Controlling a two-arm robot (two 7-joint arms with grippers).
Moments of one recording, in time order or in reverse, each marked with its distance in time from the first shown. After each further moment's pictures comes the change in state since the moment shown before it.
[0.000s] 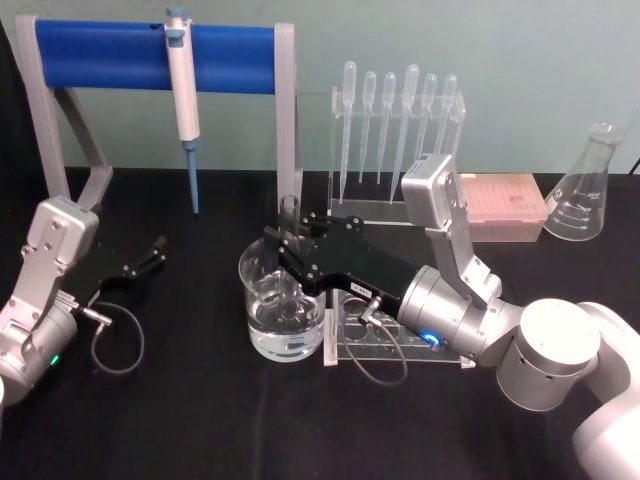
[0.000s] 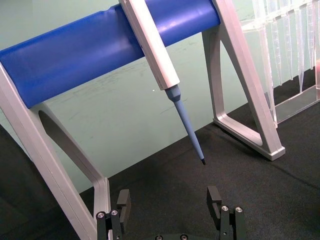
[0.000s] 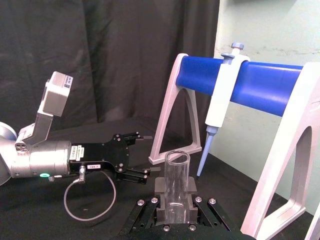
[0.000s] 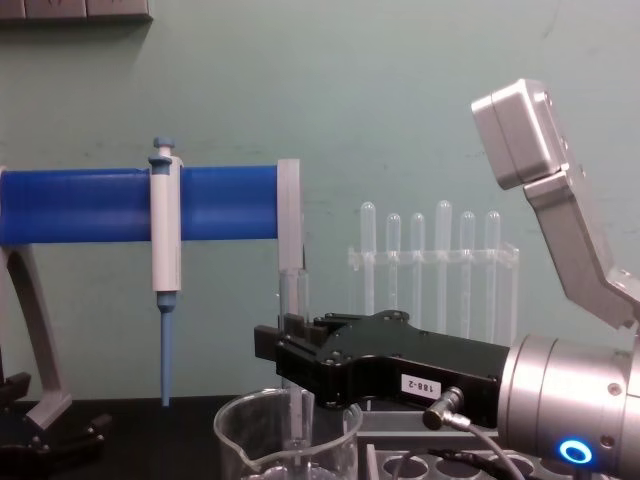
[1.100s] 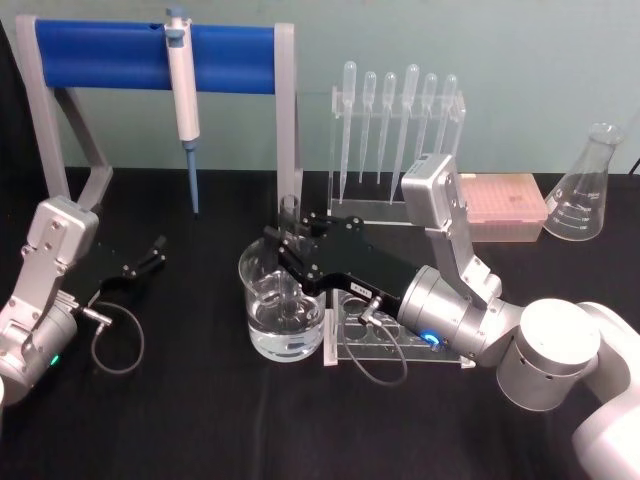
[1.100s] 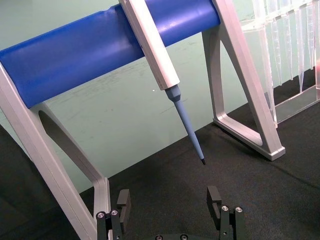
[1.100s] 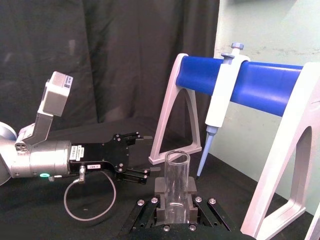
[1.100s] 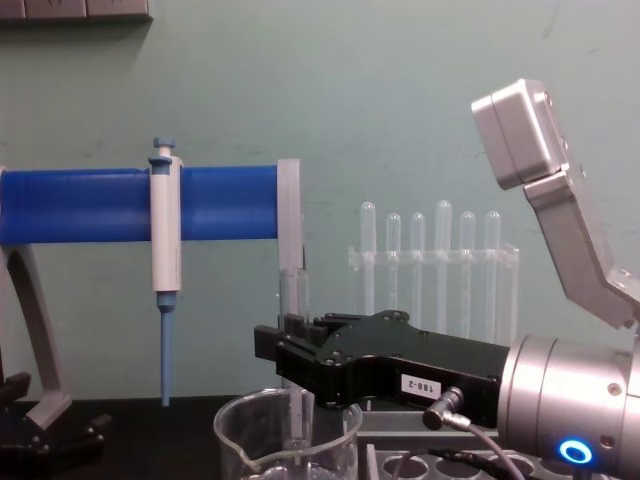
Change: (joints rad) left arm 0.000 0.000 0.000 0.000 0.000 0.000 0.000; right arm 0.000 0.000 0.000 0.000 0.000 0.000 0.000
